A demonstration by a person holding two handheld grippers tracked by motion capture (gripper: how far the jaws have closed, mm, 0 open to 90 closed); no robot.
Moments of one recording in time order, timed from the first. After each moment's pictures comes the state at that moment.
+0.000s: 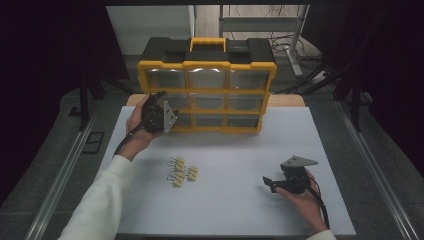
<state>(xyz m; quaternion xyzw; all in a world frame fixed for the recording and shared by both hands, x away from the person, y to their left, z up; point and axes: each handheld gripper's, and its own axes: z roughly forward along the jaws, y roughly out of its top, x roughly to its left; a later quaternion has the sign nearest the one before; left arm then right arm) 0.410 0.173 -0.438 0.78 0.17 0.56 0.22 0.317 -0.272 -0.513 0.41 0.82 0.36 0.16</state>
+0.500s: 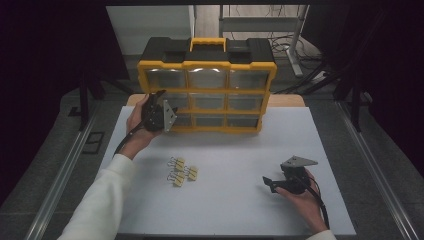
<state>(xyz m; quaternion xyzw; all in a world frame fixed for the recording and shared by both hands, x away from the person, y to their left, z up) 0.413 0.173 -0.439 0.77 0.17 0.57 0.22 0.316 -0.272 -0.513 0.41 0.82 0.36 0.16</state>
